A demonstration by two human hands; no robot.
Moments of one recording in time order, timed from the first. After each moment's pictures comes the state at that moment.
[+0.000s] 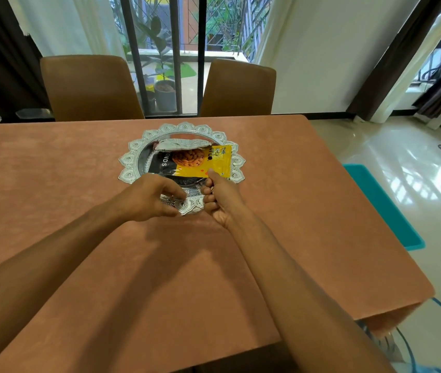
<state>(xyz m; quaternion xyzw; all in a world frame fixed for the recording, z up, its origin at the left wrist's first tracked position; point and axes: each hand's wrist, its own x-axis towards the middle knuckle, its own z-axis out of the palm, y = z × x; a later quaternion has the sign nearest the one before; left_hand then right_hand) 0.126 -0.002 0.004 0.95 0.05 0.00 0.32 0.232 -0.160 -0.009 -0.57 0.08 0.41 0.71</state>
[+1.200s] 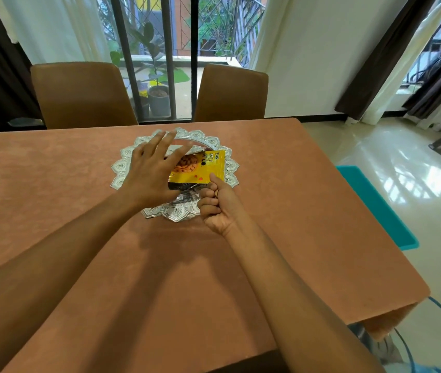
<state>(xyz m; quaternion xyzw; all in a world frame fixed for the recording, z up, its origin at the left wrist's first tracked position) 0.174 -0.002 0.002 0.98 0.07 0.16 0.03 0.233 -0.177 -0.003 -0.34 0.15 0.51 0.77</state>
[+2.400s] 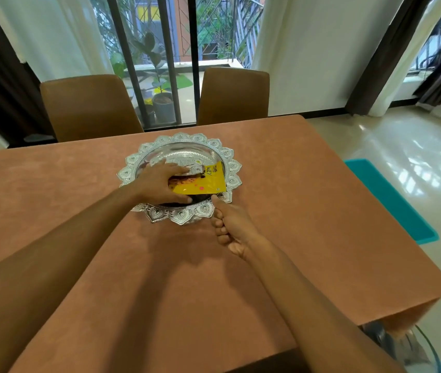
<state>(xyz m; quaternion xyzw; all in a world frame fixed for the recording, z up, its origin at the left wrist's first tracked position) 0.188 0.016 0.005 0.98 0.09 -0.08 0.14 0.208 -0.210 -0.018 -0.60 0.04 0.43 0.67</state>
